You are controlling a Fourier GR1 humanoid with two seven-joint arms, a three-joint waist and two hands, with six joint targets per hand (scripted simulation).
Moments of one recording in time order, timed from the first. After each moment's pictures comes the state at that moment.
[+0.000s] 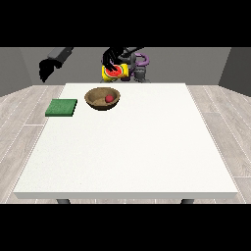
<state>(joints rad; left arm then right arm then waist) -1.10 0.00 -0.77 -0.72 -1.47 -0.02 0.39 -0.47 -0.41 -0.33 -0.70 -0.23 0.36 -0.36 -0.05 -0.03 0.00</state>
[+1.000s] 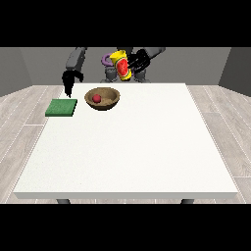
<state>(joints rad) -0.63 0.00 -0.22 -1.16 -0.59 0.55 0.23 -0.47 -0.17 -0.24 -0.77 -0.21 0.17 -0.20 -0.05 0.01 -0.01</state>
